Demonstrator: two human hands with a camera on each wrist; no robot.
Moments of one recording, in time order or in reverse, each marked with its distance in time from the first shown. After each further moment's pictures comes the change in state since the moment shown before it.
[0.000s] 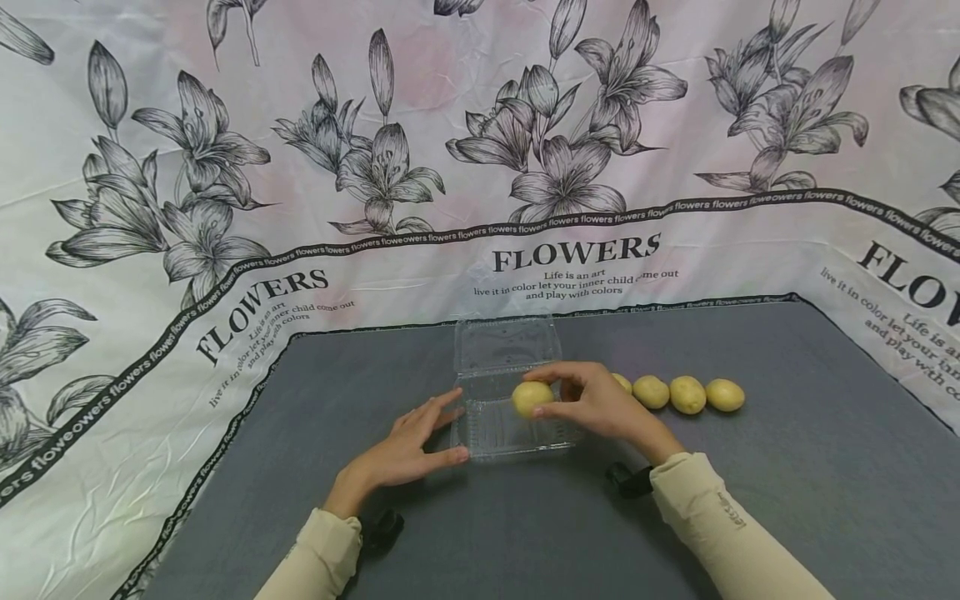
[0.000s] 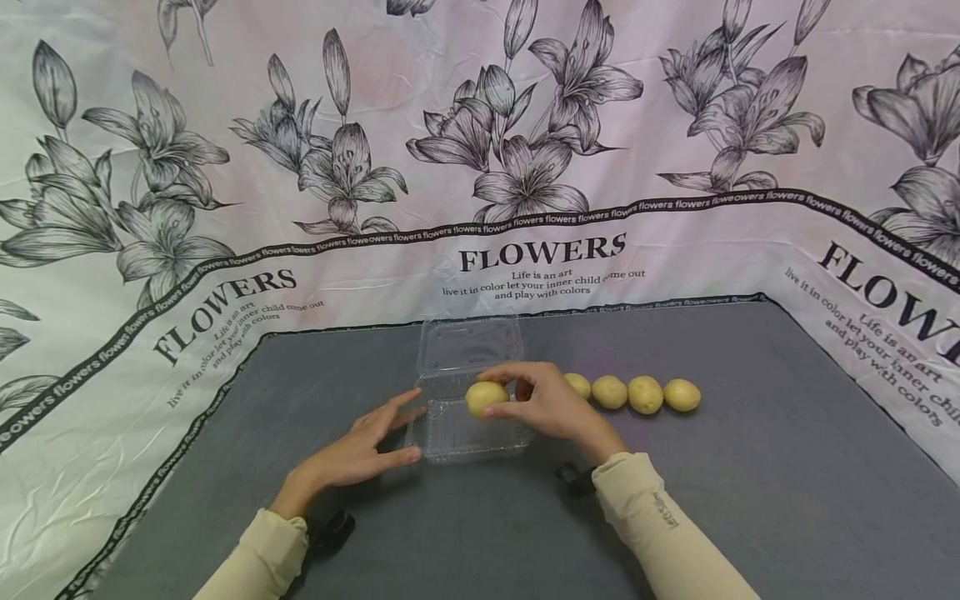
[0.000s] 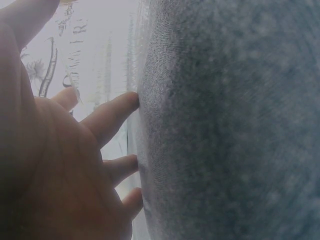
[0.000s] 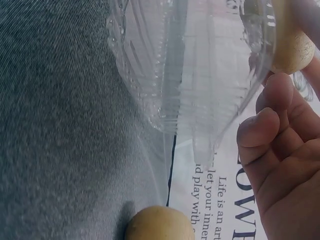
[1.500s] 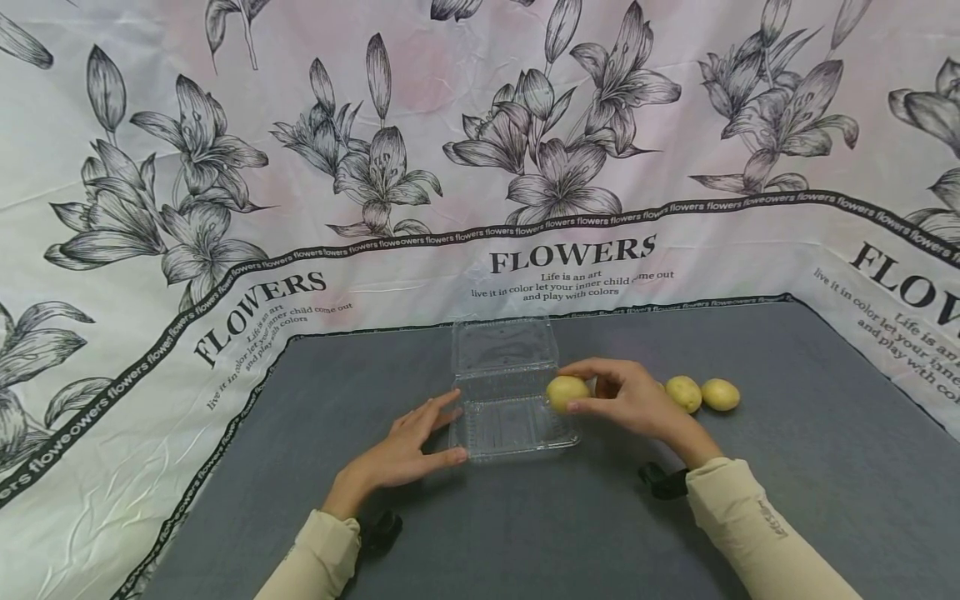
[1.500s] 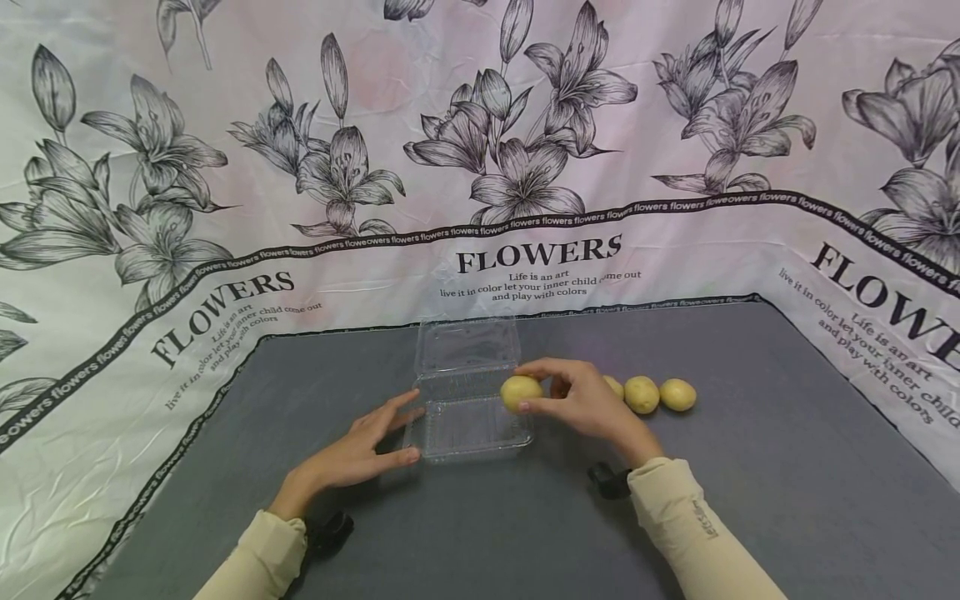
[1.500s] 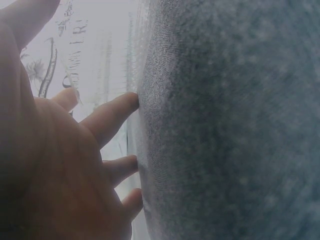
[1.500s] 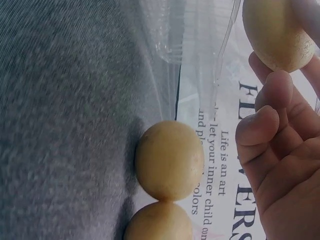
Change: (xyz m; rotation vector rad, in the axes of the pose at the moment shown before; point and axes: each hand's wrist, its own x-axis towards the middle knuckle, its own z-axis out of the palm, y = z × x) left_hand -0.001 0.002 0.000 0.005 -0.004 -0.006; right_hand -0.027 0.011 -0.034 -0.082 0.082 0.036
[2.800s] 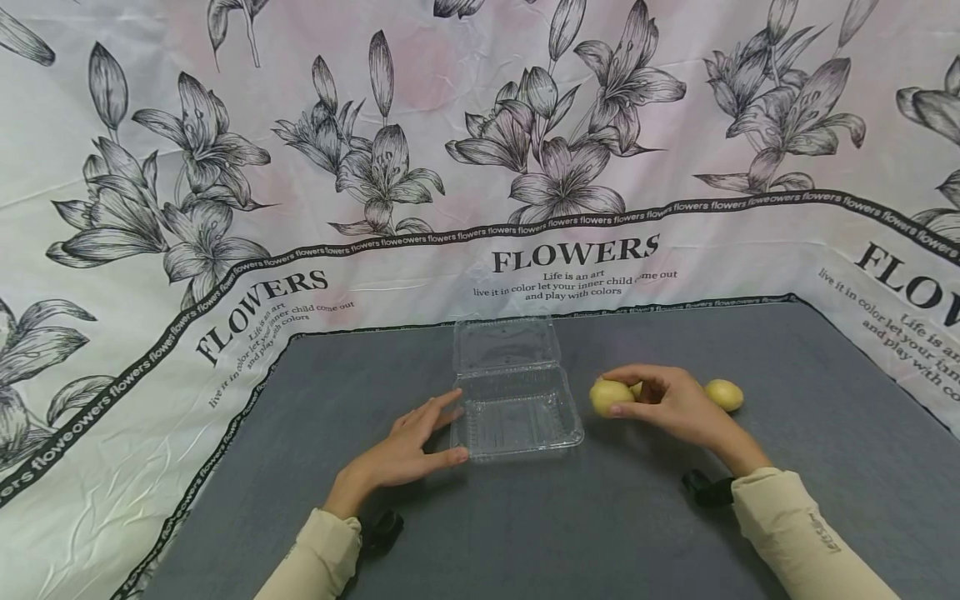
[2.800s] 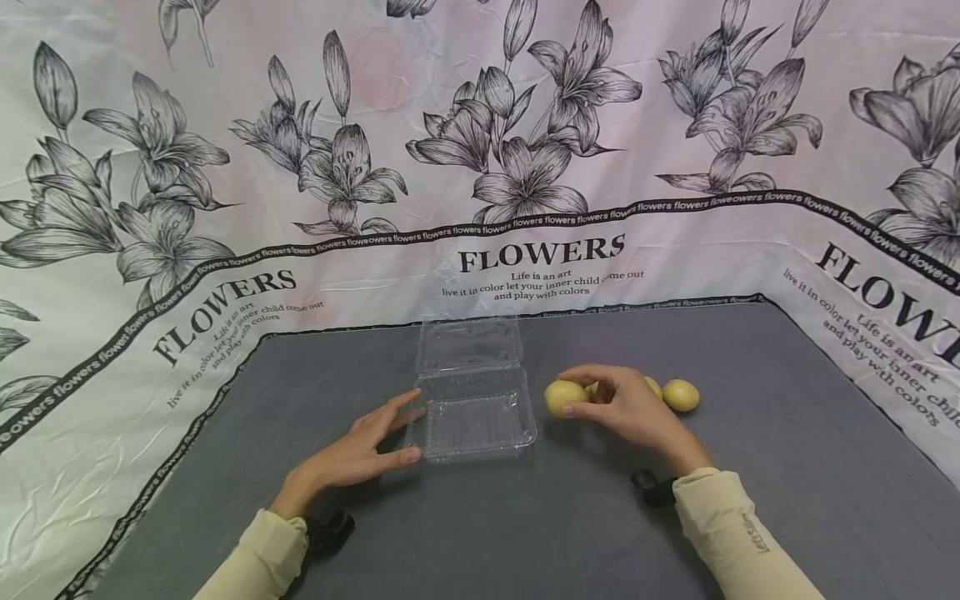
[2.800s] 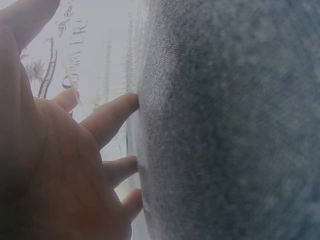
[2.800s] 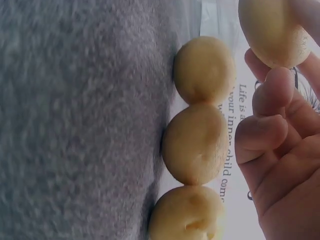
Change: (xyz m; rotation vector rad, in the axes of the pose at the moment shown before) left_hand -0.001 0.000 -0.001 -0.002 0.004 0.018; right_hand -0.028 0.028 -0.027 -0.036 0.064 0.046
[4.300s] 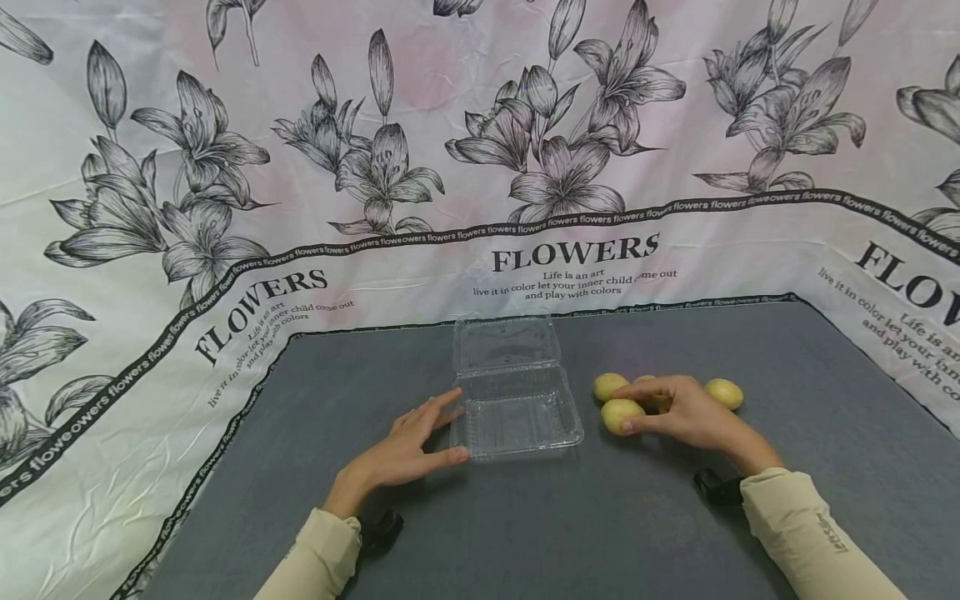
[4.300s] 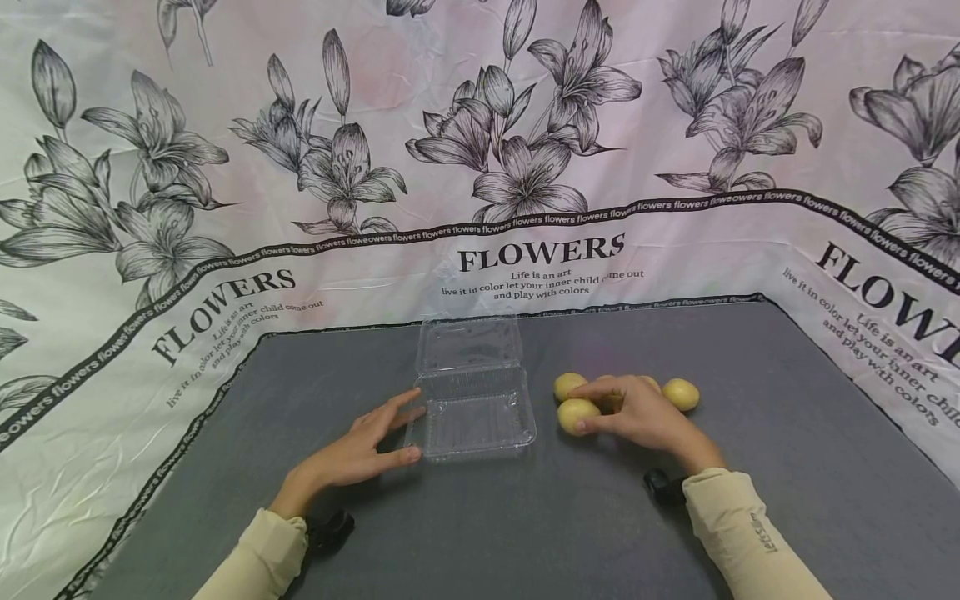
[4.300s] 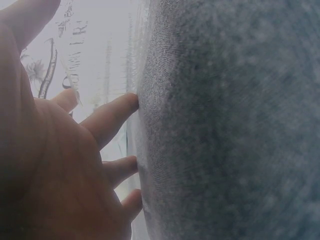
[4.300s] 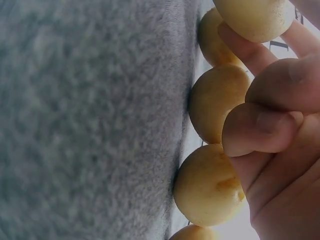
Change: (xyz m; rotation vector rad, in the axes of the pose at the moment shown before) left_hand 0.000 0.000 0.000 0.007 0.003 -0.005; right_hand -0.009 0.016 -0.009 -0.053 -0.117 -0.017
